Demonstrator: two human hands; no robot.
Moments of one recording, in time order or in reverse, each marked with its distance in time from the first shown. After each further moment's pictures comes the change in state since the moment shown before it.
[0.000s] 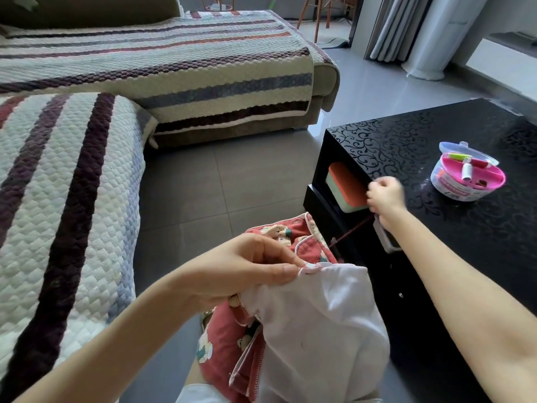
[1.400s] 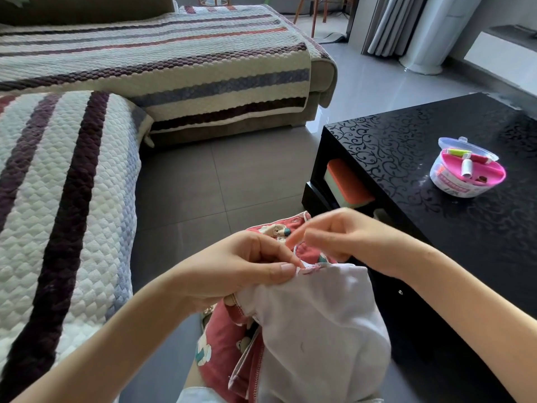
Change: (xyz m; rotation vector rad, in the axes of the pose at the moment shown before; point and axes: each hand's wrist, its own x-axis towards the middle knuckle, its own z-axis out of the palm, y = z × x) left_hand 0.000 0.008 -0.001 -0.025 -0.004 -0.003; right_hand -0.158 -0.058 -0.010 -0.339 -1.129 -0.345
